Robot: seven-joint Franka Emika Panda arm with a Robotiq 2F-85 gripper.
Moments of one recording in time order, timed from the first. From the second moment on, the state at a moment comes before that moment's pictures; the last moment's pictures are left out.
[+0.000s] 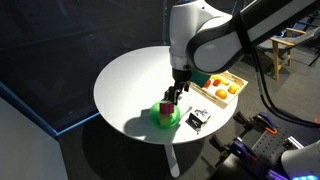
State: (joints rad) arm 0.22 0.11 0.18 -2.32 -0.06 2.34 0.20
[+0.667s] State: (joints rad) arm 0.20 -0.03 0.18 -2.33 -0.02 2.25 0.21
